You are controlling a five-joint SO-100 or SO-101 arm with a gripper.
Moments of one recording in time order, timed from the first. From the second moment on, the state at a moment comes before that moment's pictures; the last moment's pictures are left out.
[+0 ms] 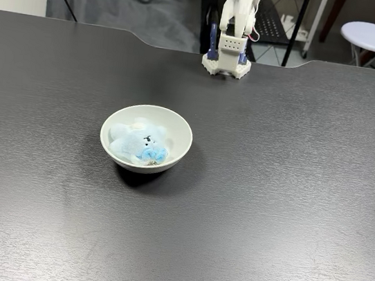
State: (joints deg) arm 4.0 174.6 144.1 65.3 -3.2
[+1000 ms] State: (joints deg) arm 10.0 190.9 168.5 71.5 -3.2
